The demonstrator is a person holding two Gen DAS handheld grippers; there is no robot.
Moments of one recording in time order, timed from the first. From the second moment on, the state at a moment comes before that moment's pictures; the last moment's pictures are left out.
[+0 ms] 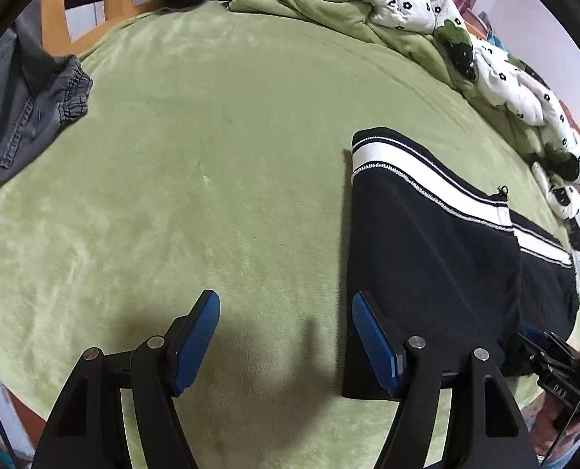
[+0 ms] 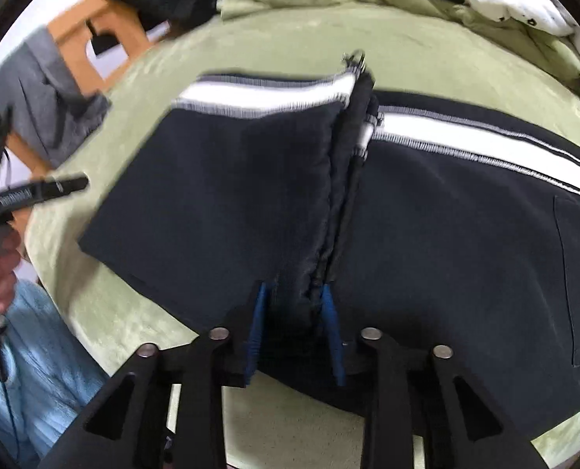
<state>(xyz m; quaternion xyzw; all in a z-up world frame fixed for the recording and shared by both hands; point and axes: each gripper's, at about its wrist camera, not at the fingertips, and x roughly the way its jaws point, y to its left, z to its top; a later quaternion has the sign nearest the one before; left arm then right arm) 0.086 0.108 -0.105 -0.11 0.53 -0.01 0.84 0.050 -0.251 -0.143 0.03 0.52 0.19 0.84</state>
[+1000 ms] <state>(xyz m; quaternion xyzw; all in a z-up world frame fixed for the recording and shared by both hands) 0.049 0.053 -0.143 -0.04 0.53 -0.09 0.84 0.065 -0.266 -0.173 0.14 0.53 0.16 0.82</state>
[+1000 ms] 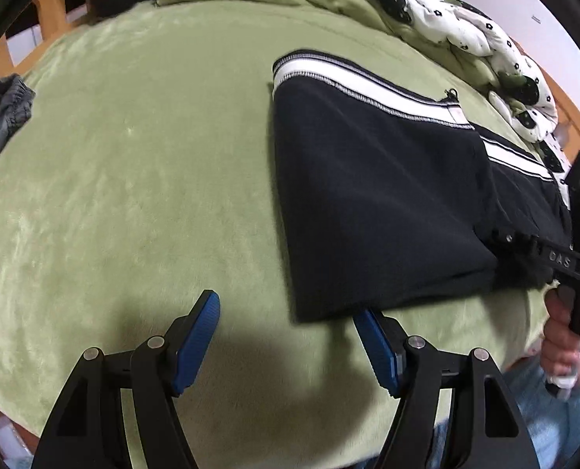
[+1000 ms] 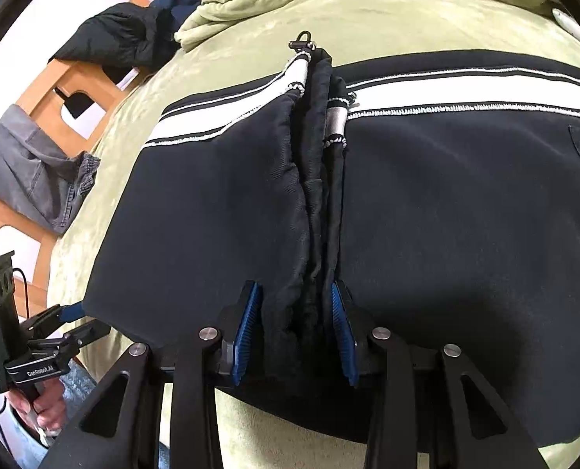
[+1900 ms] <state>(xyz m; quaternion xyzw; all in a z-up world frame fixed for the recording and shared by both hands) -0.003 0.041 -0.135 -0.03 0.49 -0.05 0.87 0.029 -0.314 -0.157 0.09 0.47 0.05 0.88</state>
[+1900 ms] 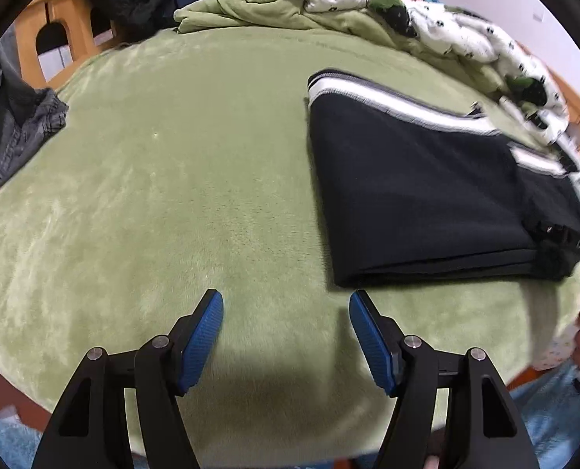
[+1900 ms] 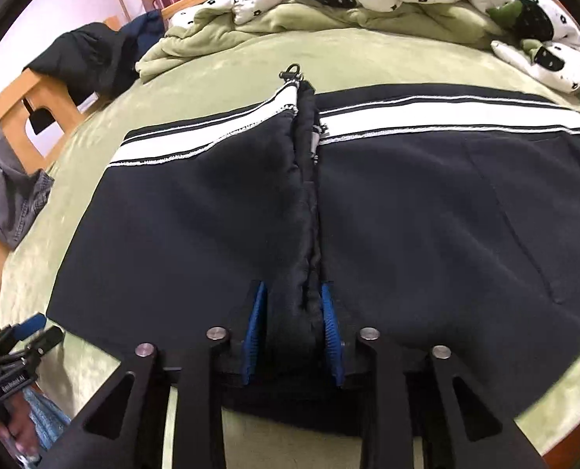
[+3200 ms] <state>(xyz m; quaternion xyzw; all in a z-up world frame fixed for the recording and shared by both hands) 0.089 0.055 -0.076 -0.13 0.45 -0.12 0.87 -0.036 -0.547 -0.082 0.16 0.40 -0.11 0.89</state>
